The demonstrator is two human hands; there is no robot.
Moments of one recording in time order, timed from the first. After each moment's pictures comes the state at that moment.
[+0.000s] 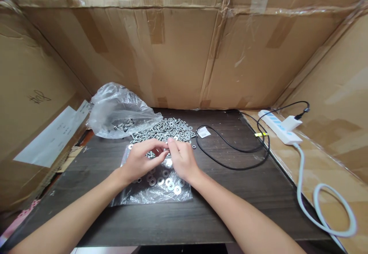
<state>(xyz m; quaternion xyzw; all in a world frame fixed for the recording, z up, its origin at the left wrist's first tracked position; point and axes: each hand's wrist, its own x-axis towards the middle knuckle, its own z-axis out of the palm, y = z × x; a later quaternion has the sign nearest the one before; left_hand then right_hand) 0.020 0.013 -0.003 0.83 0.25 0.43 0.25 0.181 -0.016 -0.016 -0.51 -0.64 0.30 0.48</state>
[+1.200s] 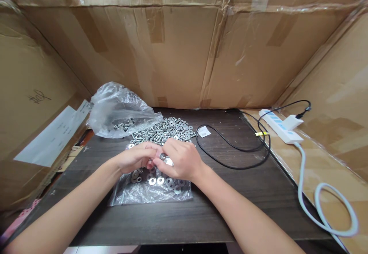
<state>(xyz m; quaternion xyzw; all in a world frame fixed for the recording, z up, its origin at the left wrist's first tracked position) 0.006 0.027 0.014 0.54 0.33 0.15 0.76 0.193 -0.017 -0.004 -0.35 -0.84 -0.06 0.40</state>
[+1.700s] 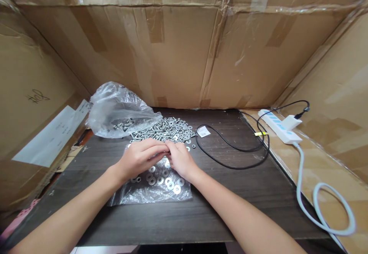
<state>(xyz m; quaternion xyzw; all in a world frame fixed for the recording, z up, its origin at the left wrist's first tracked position) 0.009 0.021 0.001 0.92 0.16 0.36 0.01 0.172 -0.014 -0.018 -0.49 -0.48 0.58 0.44</state>
